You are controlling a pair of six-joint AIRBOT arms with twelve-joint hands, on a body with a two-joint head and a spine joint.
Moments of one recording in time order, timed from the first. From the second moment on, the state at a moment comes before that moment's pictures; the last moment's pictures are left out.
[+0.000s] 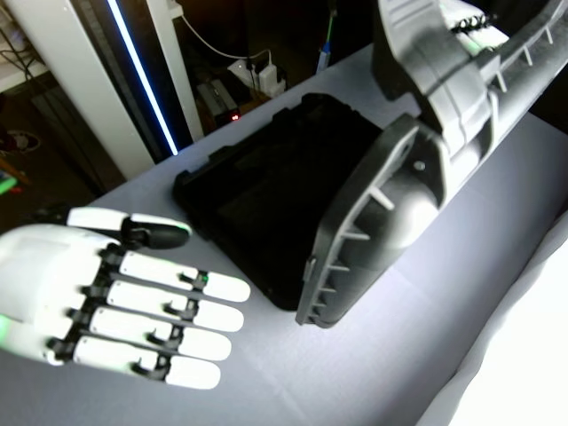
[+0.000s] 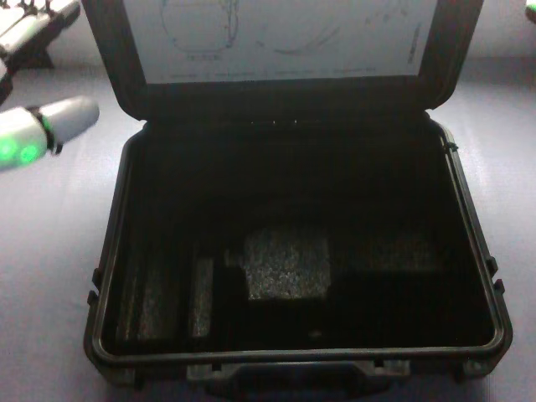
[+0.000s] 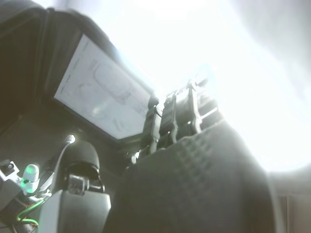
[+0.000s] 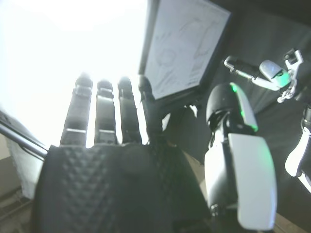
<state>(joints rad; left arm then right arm) 0.80 -0.84 1.15 -0.33 -1.05 0.95 -0.88 -0.88 1.25 0.11 1.13 -0.62</state>
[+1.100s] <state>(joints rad) 0.44 -0.97 1.32 -0.25 -0.64 1.06 -0.49 -1.06 1.48 -0.09 0.69 -0.62</state>
